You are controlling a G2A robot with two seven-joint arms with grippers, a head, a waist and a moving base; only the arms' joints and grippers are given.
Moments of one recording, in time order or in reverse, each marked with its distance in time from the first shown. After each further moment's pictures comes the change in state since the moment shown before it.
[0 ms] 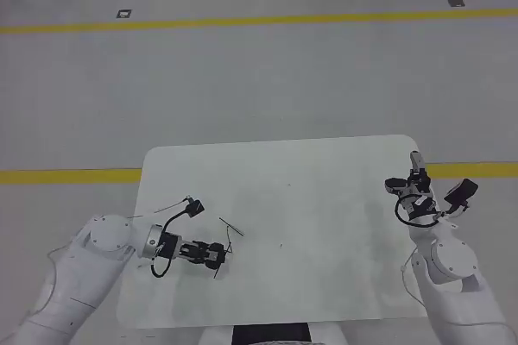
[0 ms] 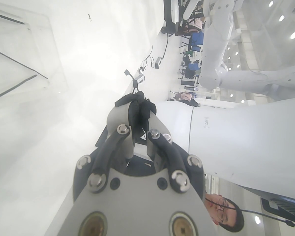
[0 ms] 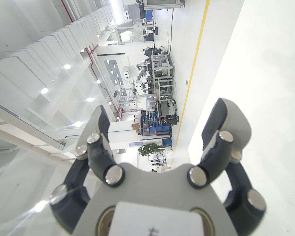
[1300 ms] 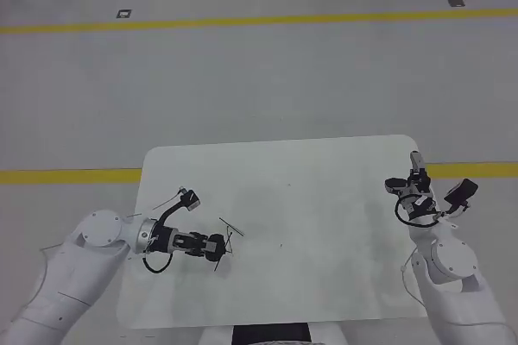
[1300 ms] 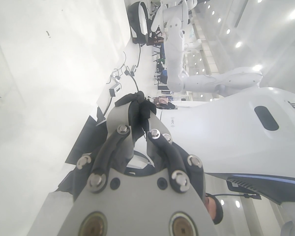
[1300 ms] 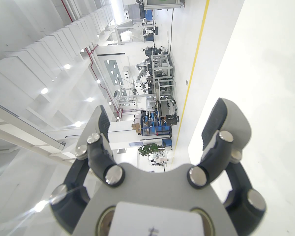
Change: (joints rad) left arm -0.025 0.041 0.034 0.016 -0.258 0.004 0.030; right arm 0.000 0.000 0.000 0.000 0.000 0.000 0.000
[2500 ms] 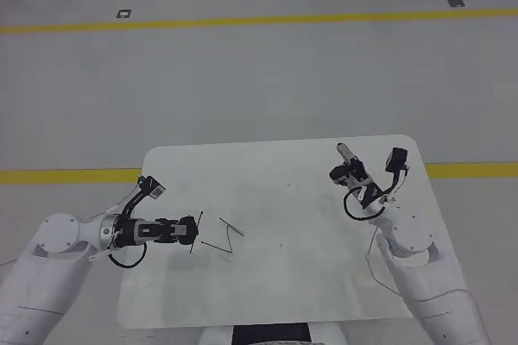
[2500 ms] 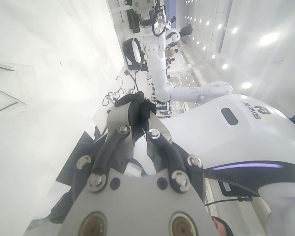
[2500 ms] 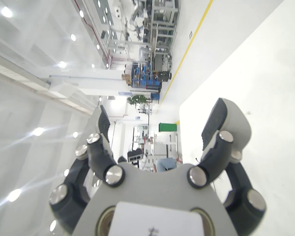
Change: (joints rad) left arm 0.140 0.030 -0.275 -0.064 -0.111 -0.004 -0.030; right arm 0.259 -0.022 -0.290 0.106 -0.235 -0.014 0.278
